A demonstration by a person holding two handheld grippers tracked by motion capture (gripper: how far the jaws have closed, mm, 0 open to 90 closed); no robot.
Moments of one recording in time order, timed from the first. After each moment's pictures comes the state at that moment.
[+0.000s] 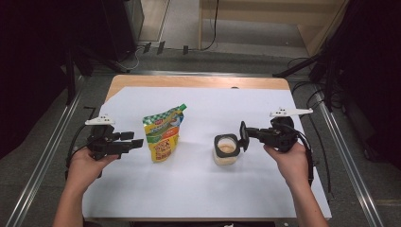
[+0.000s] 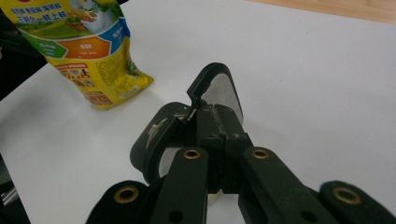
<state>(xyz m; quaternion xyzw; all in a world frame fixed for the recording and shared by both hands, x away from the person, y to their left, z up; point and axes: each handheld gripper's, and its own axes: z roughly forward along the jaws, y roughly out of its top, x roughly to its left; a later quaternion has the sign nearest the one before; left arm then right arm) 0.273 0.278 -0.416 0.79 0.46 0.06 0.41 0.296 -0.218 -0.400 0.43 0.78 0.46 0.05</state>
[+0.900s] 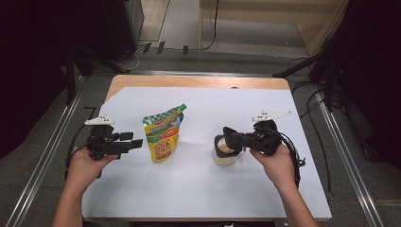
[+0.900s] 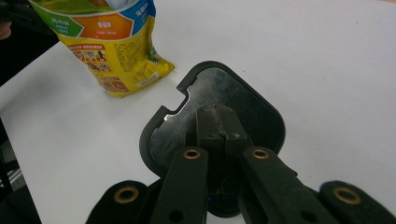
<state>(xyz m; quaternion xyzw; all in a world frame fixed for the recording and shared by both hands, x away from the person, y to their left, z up) 0.274 0.281 -0.419 0.79 0.46 0.06 0.41 0.294 -0.181 -0.411 0.40 0.80 0.44 0.03</state>
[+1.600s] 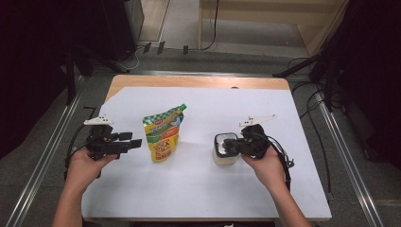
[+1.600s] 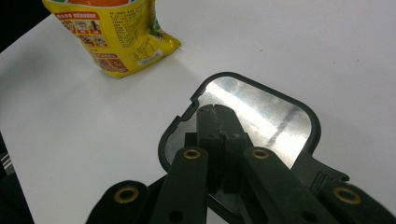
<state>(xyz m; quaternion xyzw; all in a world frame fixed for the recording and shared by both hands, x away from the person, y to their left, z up) 0.275 0.283 -0.420 0.78 0.47 0.06 0.41 0.295 -0.158 -0.431 0.39 0.82 0.41 0.02</state>
